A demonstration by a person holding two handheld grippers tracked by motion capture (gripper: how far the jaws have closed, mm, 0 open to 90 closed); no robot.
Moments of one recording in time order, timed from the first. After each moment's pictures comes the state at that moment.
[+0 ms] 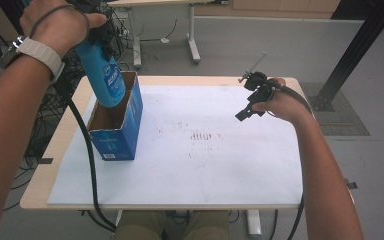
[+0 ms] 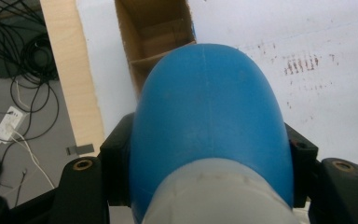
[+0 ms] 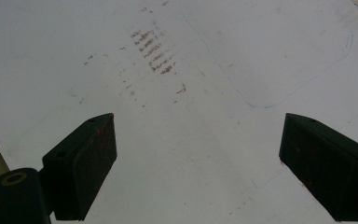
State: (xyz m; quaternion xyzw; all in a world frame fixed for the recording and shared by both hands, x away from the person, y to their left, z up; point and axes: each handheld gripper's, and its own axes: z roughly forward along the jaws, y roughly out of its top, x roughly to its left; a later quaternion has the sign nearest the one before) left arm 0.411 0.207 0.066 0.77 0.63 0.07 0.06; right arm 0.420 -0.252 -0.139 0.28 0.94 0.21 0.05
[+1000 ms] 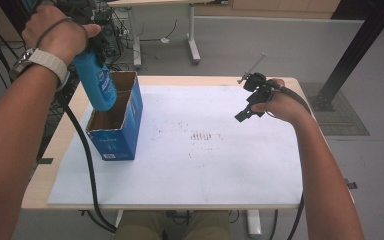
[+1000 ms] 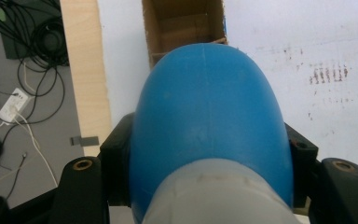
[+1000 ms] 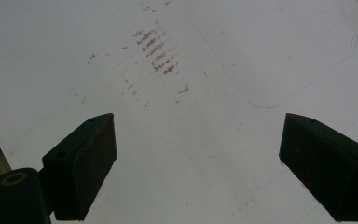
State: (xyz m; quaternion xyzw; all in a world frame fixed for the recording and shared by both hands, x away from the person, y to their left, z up) left arm 0.419 0.219 0.042 0.74 0.66 0.08 0.05; right arm 0.420 -0.252 -0.140 0.28 0.94 0.21 0.05
